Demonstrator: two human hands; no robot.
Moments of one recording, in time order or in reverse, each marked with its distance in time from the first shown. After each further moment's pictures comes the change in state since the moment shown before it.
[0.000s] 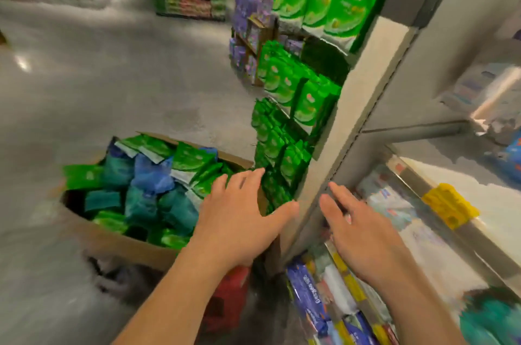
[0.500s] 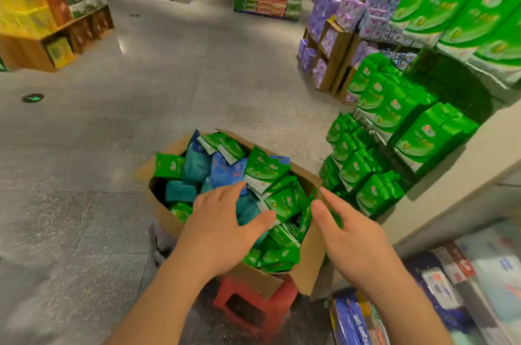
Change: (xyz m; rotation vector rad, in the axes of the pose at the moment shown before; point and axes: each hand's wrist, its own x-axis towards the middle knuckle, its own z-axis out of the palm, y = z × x) left_hand -0.003 -0.161 -0.064 -0.141 0.051 -0.330; right_hand 0.057 -0.130 0.103 0.002 -0.197 -0.207
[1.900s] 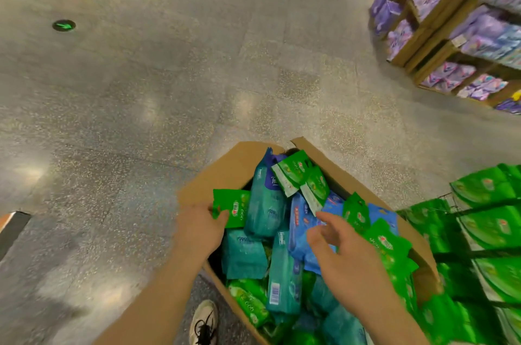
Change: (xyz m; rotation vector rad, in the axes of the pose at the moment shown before) left_hand 0.291 -0.300 -0.035 -0.100 0.140 -0.553; right_hand 0.282 -0.145 0.211 0.026 -0.260 0.097
